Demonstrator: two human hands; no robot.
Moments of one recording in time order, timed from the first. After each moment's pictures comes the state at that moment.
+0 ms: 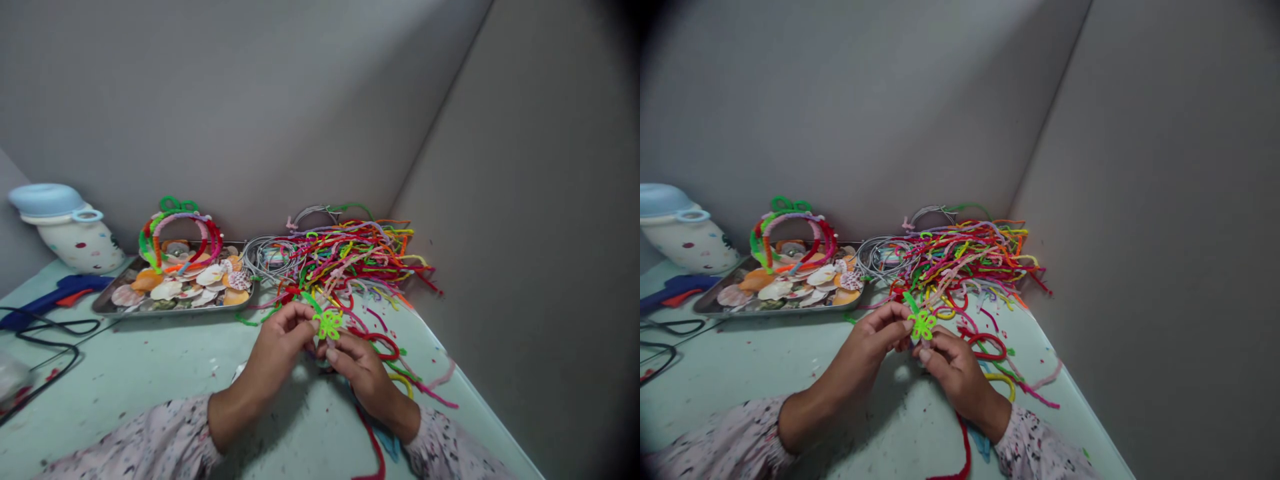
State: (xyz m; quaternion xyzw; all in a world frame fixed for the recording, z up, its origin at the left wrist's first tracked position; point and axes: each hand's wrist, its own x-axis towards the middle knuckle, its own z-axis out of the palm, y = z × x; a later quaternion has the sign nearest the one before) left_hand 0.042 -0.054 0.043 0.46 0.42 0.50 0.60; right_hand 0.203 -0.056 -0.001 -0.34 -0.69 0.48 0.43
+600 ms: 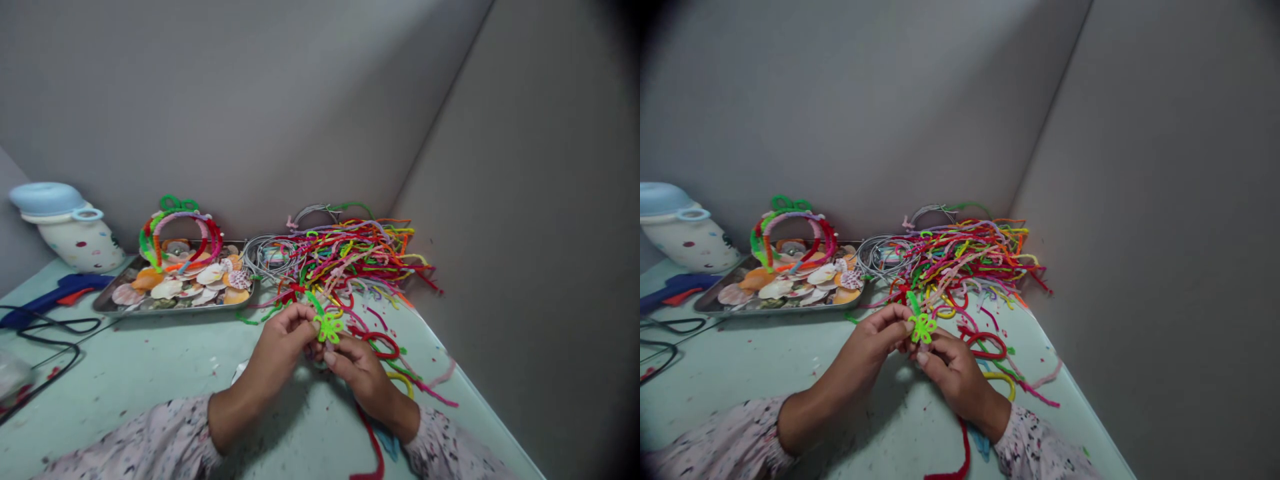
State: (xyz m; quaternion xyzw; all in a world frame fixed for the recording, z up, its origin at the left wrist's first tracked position) left_hand 0.043 -0.055 0.043 0.45 0.41 0.49 0.62; right_hand 0.201 -0.059 0.000 -0.33 -0.69 0.49 0.42
